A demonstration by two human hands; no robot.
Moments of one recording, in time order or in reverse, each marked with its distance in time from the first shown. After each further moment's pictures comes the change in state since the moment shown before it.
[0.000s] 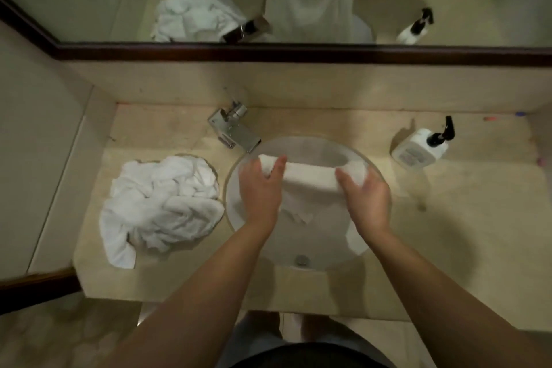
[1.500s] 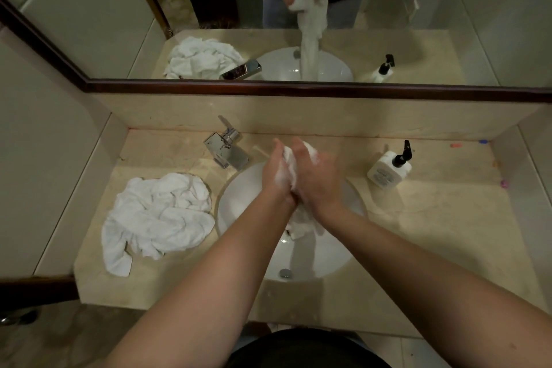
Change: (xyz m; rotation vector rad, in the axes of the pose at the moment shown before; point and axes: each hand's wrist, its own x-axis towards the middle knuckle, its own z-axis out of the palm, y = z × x) left_hand -0.033 0.122 0.016 -0.923 -0.388 -0.624; right_hand -0.023 -0.119 -0.034 0.252 -0.197 -0.246
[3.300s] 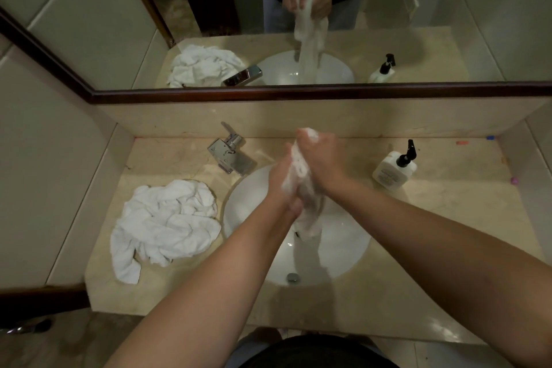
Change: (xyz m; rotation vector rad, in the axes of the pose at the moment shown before) left_hand 0.050 -0.014 -0.011 0.202 0.035 0.011; right_hand 0.044 0.010 0.004 -0.109 -0.041 0.004
